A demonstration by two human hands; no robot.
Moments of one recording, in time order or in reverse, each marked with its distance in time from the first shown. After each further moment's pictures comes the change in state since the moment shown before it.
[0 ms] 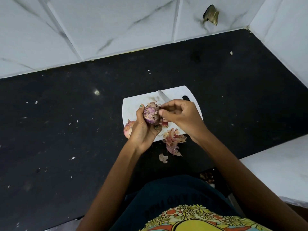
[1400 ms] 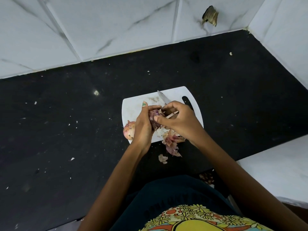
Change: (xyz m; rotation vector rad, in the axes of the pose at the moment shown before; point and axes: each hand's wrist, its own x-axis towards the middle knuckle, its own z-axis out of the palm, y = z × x) left_hand 0.002 -0.004 0.006 0.345 0.173 0.197; right_hand -0.003 0.002 0.005 -0.215 0.002 0.065
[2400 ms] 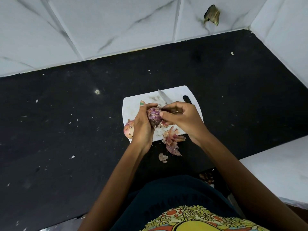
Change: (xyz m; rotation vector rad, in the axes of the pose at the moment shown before) left_hand -0.001 -0.001 0.001 -0.145 0.031 0.060; right_hand 0.003 0.007 -0.004 0.266 -0.005 0.012
